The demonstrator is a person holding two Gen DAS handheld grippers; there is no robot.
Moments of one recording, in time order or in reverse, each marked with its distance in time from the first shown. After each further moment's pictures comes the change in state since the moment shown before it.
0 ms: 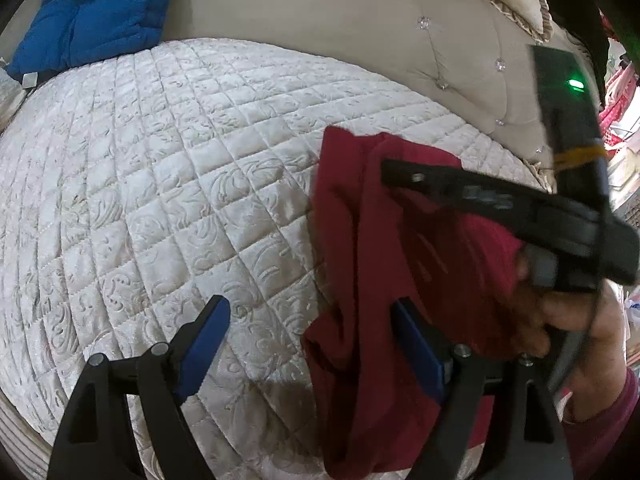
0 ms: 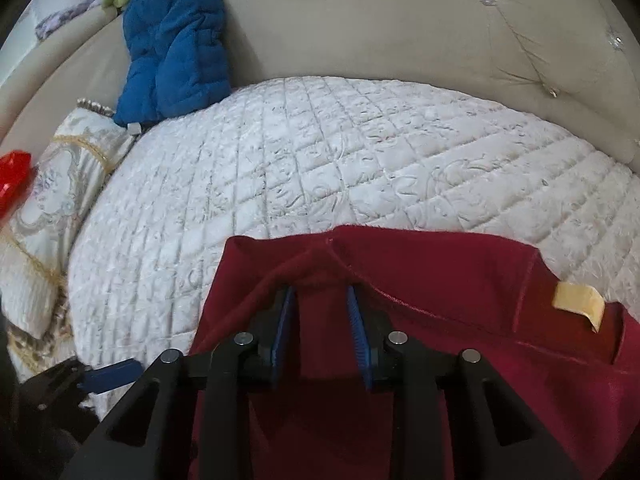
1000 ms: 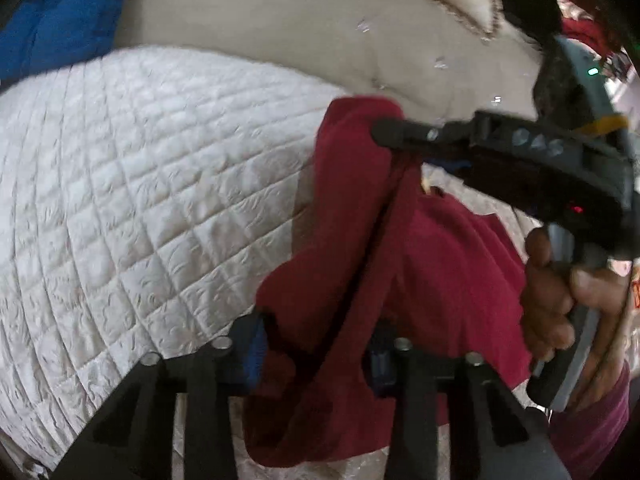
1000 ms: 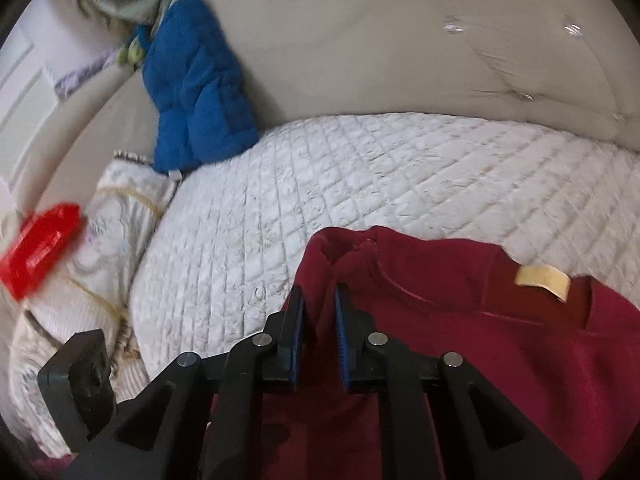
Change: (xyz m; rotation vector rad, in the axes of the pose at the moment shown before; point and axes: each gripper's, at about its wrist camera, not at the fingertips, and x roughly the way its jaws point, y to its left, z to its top) left arm -0.017 -0.041 -0.011 0.050 -0.029 -0.182; right arm -0.074 -0.020 0.005 0.125 -0.076 0.144
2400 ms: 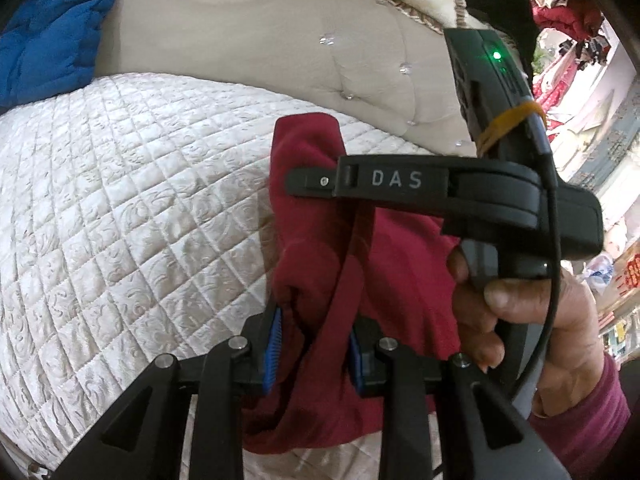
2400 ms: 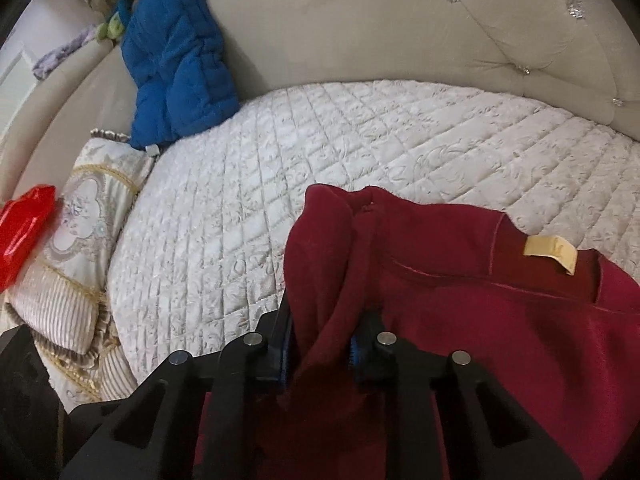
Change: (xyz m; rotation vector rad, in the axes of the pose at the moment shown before) left arm -0.017 -0.023 -0.003 0.064 -0.033 -0.036; right arm 0.024 0.009 -0.013 -0.009 0.081 -0.069
